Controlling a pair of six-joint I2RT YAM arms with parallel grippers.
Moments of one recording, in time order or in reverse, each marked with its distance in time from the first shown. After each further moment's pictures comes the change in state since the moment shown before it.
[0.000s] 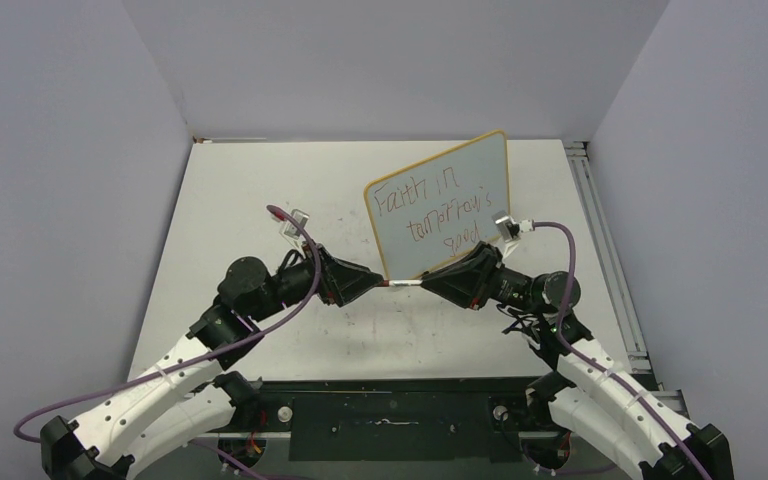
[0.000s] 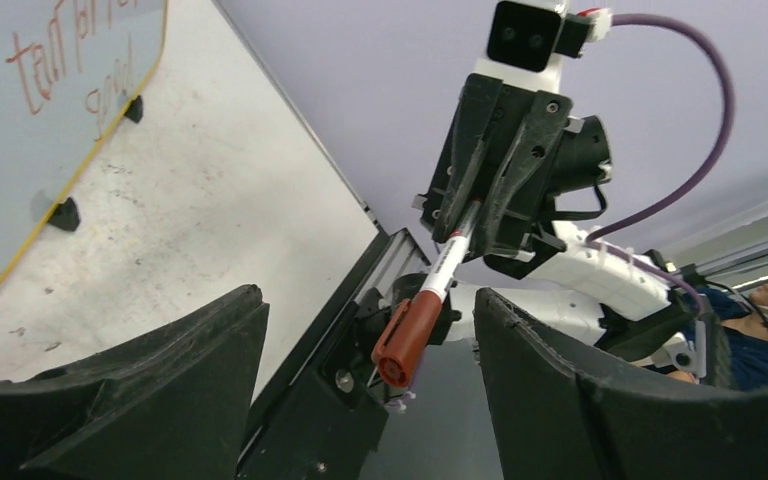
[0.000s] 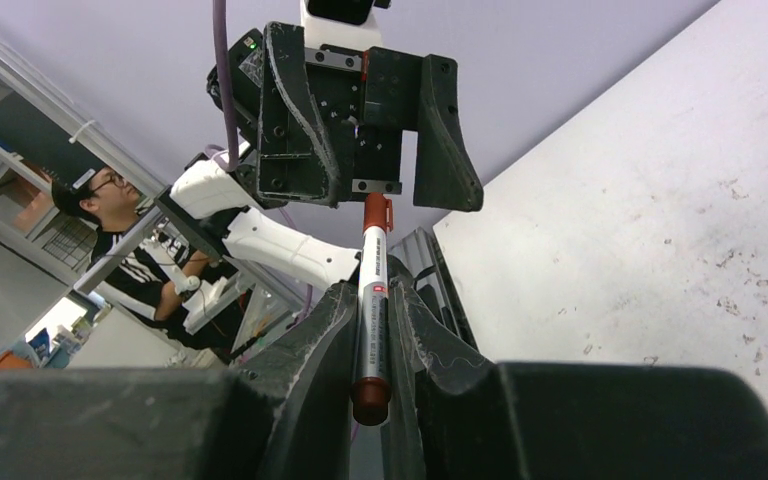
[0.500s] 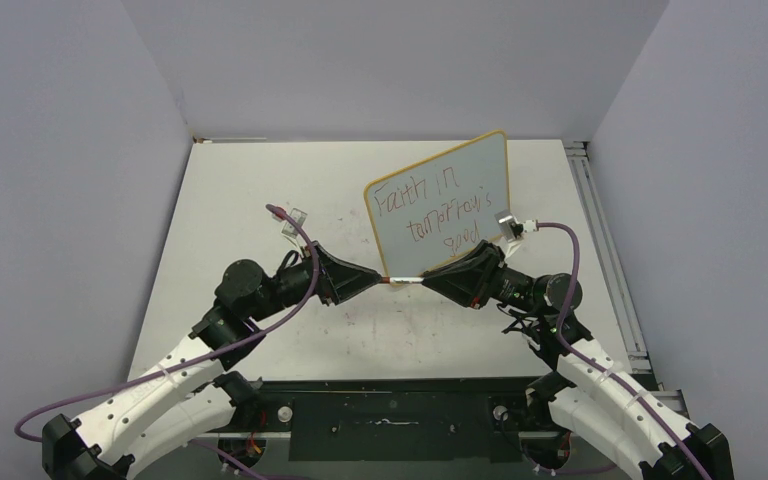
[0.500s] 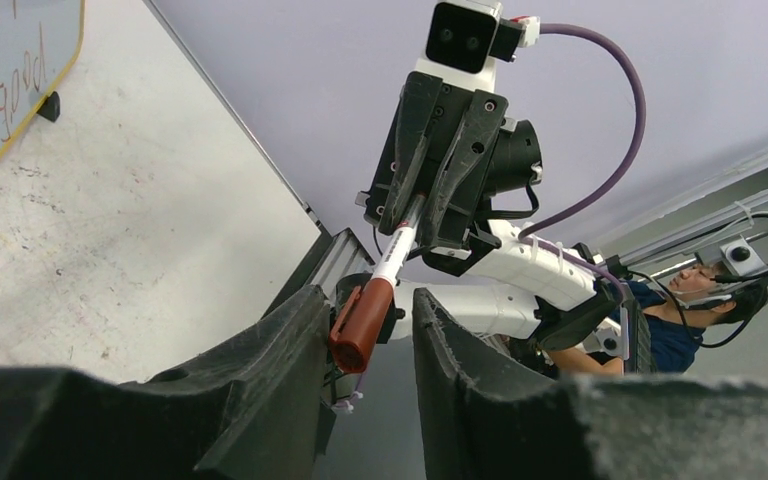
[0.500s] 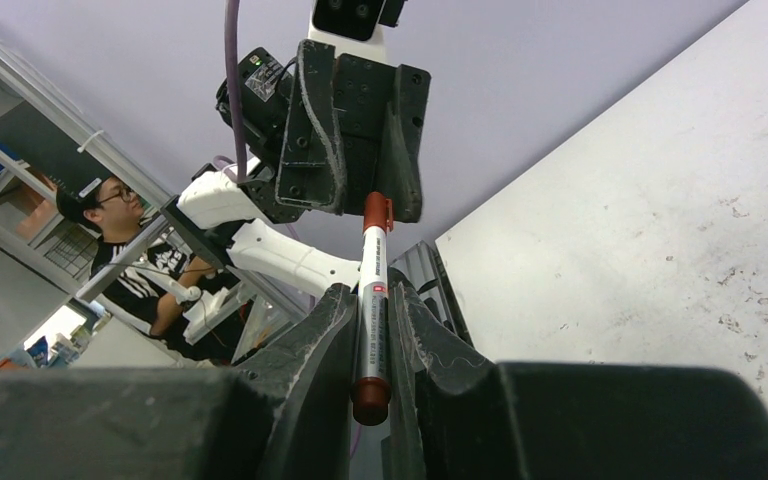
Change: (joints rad) left arm 0.000 0.006 -0.021 0.124 0.066 -0.125; right arm 0.000 0.000 -0.009 0.060 0.025 0.022
